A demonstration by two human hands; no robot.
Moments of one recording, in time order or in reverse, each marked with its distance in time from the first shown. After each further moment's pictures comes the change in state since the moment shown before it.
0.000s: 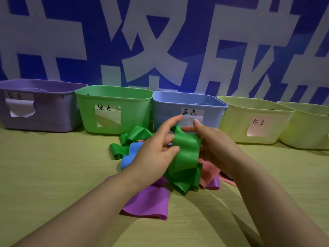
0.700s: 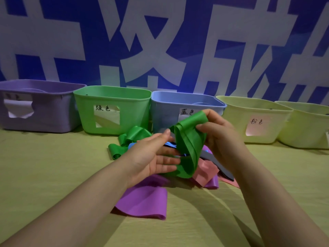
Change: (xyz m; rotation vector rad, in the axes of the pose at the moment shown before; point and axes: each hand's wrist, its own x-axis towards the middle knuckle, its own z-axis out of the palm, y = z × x) left_hand 0.007 -0.003 -0.010 -0.463 0.011 -0.519; right_hand 0.000 -0.004 -0.009 0.115 -0.012 -0.383
